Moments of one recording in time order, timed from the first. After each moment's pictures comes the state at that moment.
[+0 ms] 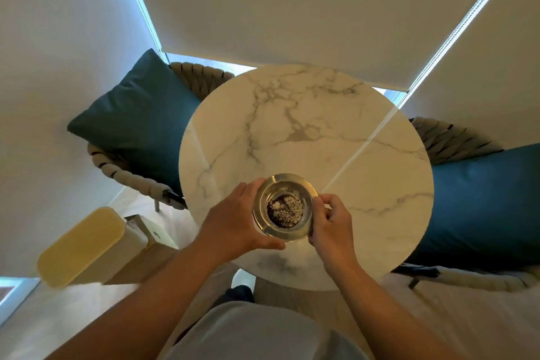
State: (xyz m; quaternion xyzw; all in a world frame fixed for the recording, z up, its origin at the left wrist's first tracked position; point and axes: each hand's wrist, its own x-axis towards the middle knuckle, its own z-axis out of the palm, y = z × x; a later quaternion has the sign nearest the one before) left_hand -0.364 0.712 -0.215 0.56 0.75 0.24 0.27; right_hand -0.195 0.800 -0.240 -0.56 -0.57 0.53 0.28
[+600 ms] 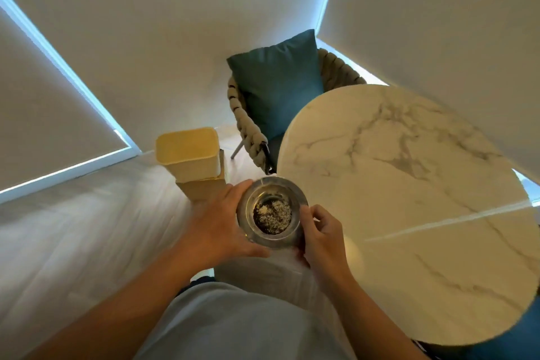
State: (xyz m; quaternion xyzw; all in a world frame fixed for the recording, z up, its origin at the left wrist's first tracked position) left_hand -0.329 0.517 -0.221 0.29 0.89 0.31 0.16; right_hand -0.227 0.685 -0.226 -0.32 -0.67 0.66 0.06
